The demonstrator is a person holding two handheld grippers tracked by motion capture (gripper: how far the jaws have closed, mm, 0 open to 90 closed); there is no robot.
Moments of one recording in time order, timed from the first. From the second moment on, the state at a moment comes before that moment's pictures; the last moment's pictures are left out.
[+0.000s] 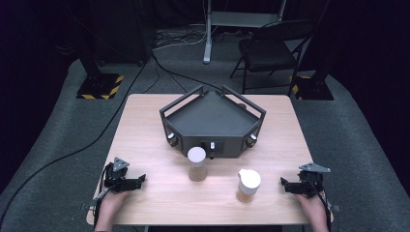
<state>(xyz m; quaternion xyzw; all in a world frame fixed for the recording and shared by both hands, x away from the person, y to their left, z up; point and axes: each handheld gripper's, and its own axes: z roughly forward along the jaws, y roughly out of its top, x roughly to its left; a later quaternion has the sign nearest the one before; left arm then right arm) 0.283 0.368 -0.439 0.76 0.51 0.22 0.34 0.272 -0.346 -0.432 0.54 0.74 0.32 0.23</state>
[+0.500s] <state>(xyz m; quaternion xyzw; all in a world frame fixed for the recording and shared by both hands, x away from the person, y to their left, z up) 0.283 0.370 -0.440 0.76 0.51 0.21 0.34 0.272 -0.346 -0.432 0.54 0.74 0.32 0.23</state>
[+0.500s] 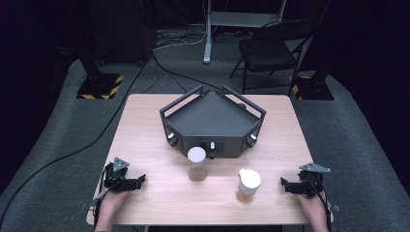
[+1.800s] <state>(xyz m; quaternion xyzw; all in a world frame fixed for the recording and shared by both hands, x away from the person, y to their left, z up) 0.264 0.361 -0.408 0.76 0.45 0.22 0.42 0.272 -0.346 -0.432 0.54 0.74 0.32 0.23</state>
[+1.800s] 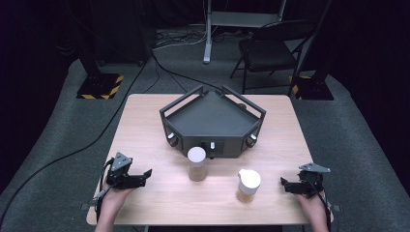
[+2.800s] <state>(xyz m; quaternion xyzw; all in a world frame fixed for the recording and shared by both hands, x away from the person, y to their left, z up) 0.265 0.328 -0.397 0.78 0.39 0.20 0.44 0.272 -0.346 -0.432 0.54 0.74 0.32 0.23</state>
